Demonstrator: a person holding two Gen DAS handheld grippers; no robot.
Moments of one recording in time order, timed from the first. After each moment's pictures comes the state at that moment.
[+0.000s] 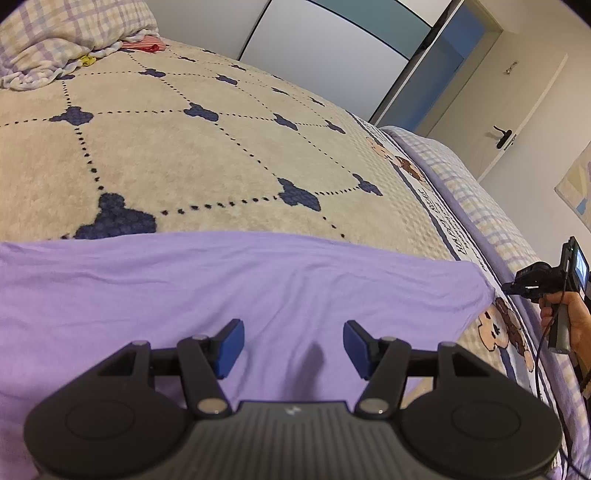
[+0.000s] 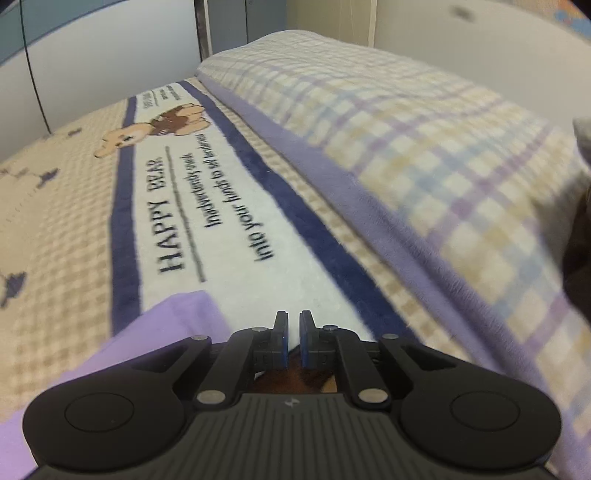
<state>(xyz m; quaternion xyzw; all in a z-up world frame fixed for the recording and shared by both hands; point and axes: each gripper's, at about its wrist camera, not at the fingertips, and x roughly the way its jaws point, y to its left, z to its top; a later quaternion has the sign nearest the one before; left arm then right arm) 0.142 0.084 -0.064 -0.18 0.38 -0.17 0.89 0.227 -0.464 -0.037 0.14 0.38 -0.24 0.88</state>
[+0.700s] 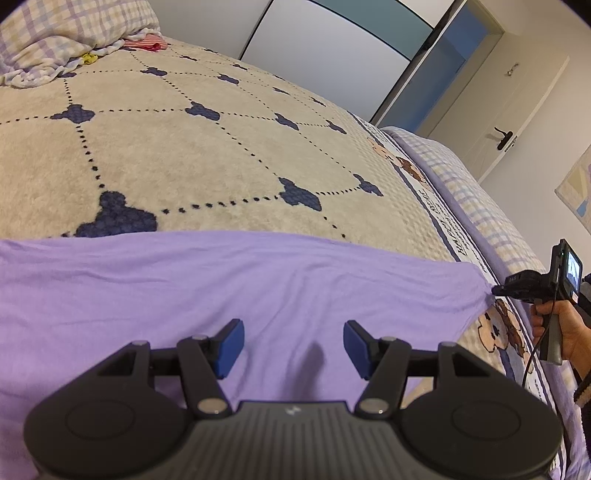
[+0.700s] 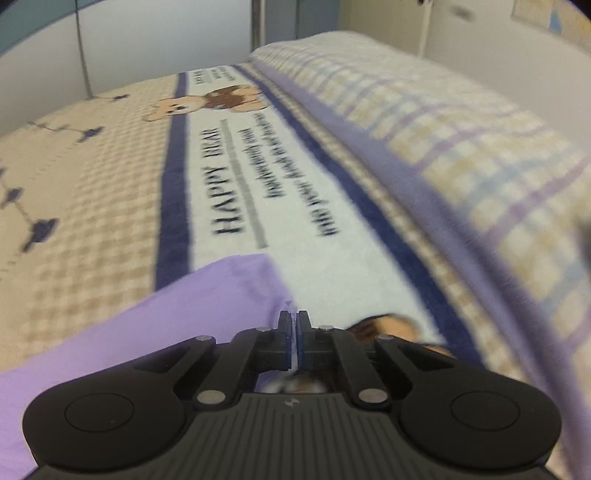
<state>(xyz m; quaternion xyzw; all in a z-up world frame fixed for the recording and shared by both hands) 0.142 0.086 -0.064 -0.18 0.38 -0.17 0.89 0.232 -0.426 -0.047 0.05 0.39 -0.23 0.89</state>
